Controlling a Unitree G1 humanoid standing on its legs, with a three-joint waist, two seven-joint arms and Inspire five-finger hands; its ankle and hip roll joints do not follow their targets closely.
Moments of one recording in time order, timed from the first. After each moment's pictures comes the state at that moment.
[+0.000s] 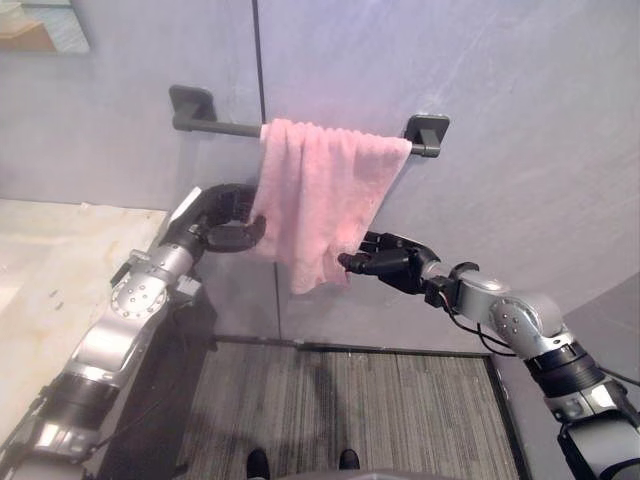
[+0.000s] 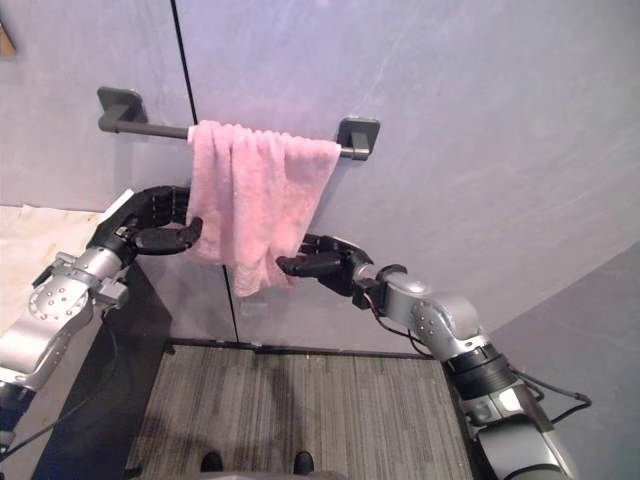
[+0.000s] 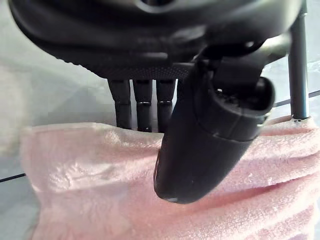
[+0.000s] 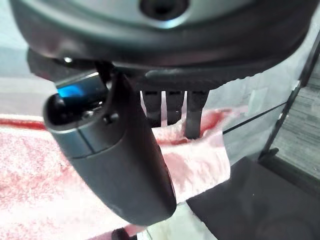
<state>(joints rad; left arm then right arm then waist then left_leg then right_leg) -0.24 0.75 -0.11 -0.03 -0.39 0.05 -0.05 -0.45 -0.62 0.26 -0.02 0.91 0.64 0.09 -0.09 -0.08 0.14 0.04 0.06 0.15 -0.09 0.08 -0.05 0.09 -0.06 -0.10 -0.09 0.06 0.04</state>
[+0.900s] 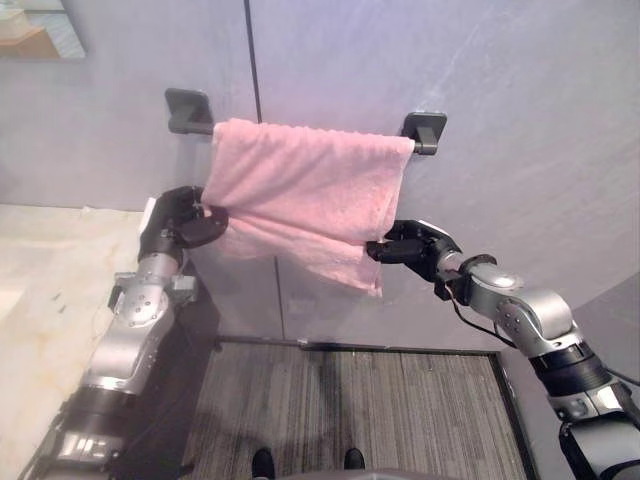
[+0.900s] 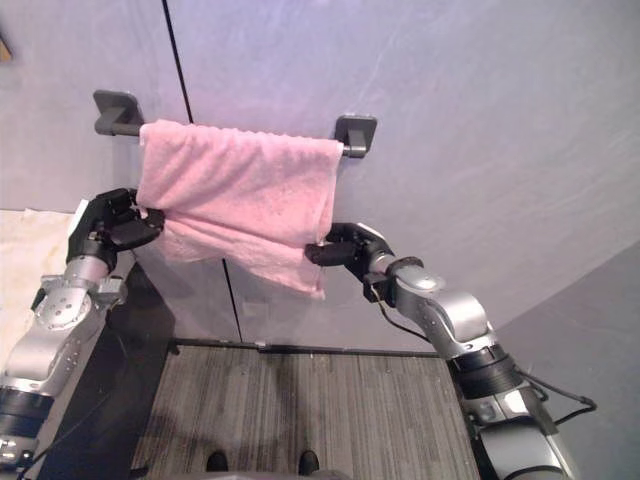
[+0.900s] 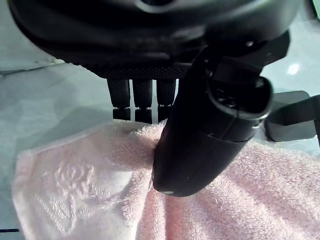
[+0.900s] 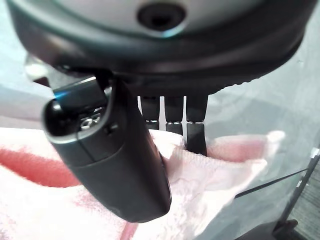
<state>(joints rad) -0.19 0.59 -0.01 0.02 -0.40 0.05 0.23 -0.44 -0.62 0.20 -0.05 0.67 0.63 0.03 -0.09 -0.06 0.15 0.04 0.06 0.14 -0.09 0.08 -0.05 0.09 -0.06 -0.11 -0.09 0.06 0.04</state>
